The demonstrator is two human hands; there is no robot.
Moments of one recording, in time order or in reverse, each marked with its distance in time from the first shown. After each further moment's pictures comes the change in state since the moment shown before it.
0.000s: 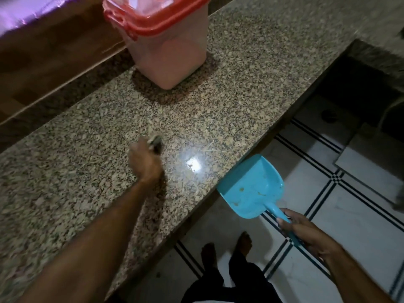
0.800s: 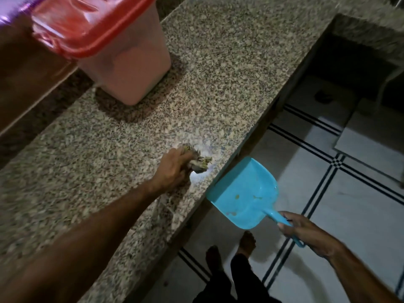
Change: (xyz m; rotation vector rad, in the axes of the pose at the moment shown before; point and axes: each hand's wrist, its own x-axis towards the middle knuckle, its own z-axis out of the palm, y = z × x) left_hand -0.003 0.105 0.070 -0.075 -0.597 1.051; right_hand 0.038 0.018 -0.065 0.145 -0.078 0.038
